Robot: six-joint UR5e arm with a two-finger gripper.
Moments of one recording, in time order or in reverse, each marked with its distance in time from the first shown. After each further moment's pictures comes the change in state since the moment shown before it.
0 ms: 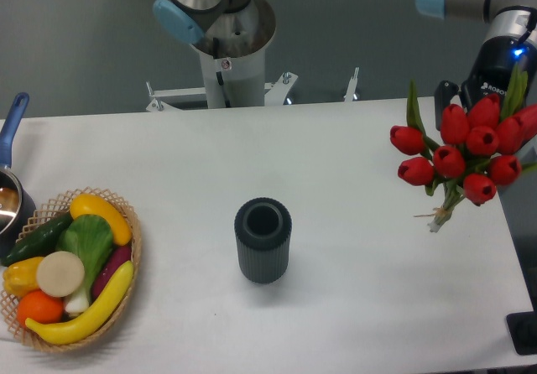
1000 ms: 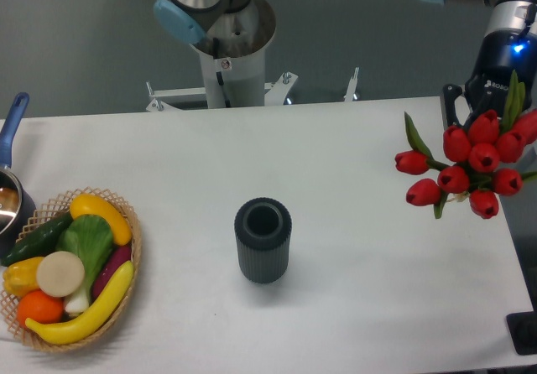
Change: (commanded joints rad) arm 0.003 0.051 -0.006 0.003 0.333 0.006
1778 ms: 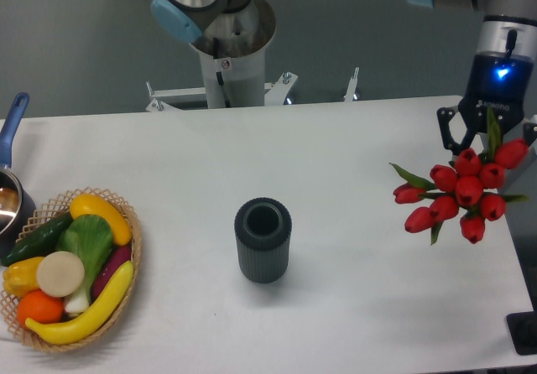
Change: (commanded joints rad) arm -0.083 -0.023 0.000 0.000 0.429 0.169
